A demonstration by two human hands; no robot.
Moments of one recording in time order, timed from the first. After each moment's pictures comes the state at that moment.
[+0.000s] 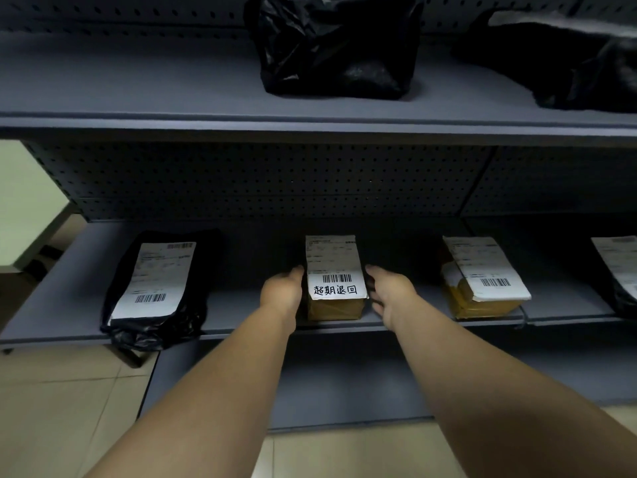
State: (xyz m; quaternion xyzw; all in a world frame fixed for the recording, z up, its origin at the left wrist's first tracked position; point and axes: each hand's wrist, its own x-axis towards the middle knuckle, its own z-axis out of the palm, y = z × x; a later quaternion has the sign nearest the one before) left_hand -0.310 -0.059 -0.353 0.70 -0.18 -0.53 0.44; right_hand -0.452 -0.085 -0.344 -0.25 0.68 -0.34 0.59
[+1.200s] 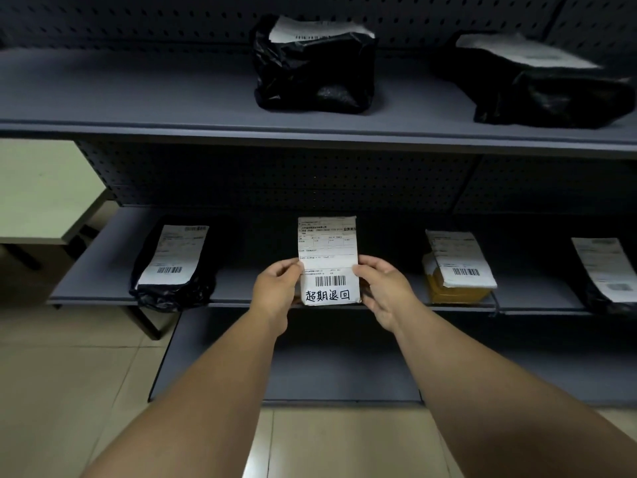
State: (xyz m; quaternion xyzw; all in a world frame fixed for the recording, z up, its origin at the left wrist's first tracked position) left_hand -0.333 0.003 -0.322 0.65 -0.23 -0.51 0.52; right_hand -0.488 -0.032 -0.314 -0.32 0.55 -0.38 0.67
